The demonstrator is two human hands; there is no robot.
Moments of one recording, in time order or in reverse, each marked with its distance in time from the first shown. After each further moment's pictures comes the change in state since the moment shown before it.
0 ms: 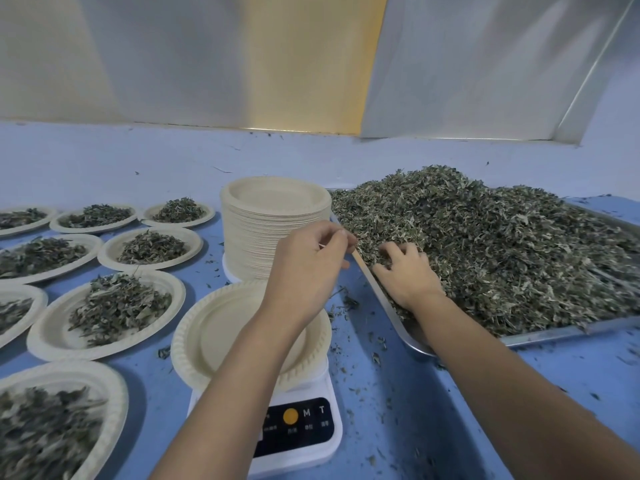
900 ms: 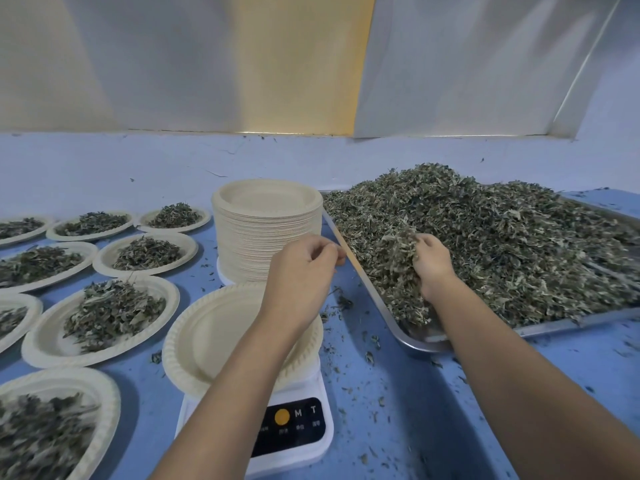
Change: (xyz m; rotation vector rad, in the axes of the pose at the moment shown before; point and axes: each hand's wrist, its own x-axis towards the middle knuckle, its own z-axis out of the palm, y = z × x) left_hand -0.004 -0.011 0.008 0.083 0.004 -0.032; right_hand 0.005 0.010 -0.025 1.096 0.169 0.438
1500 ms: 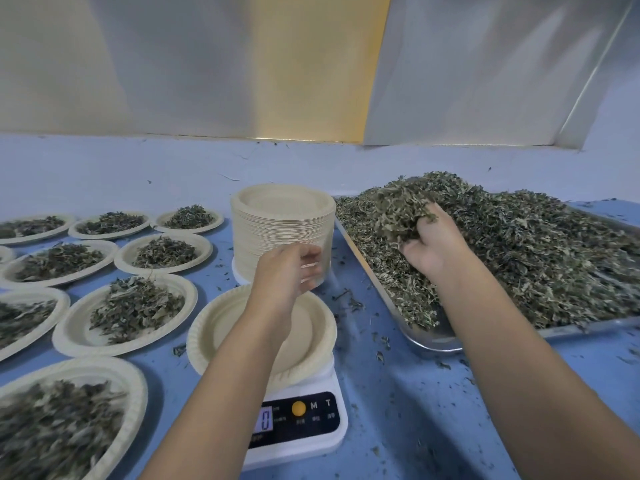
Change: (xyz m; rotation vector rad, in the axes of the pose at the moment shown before) left_hand -0.001 0.005 -0.030 -0.512 0.115 -0.467; right_hand -0.061 -0.073 0.014 0.629 -0.245 0.075
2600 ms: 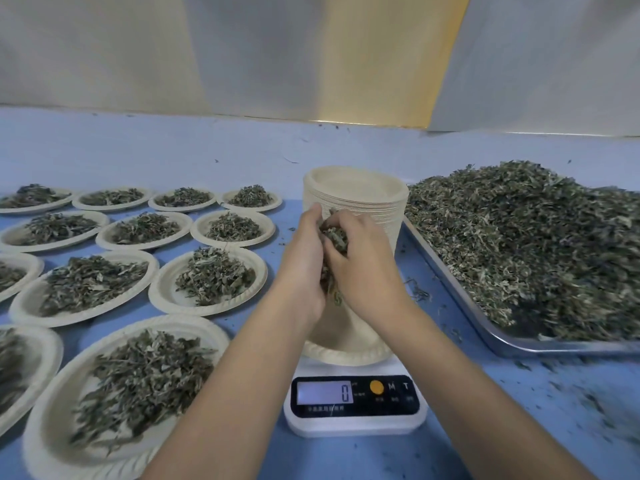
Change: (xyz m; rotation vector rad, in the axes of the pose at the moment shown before) left_hand 0.004 0.010 -0.050 -0.317 0.002 -0.151; right_hand -0.088 0.114 0.086 -1.204 -0.390 -0.747
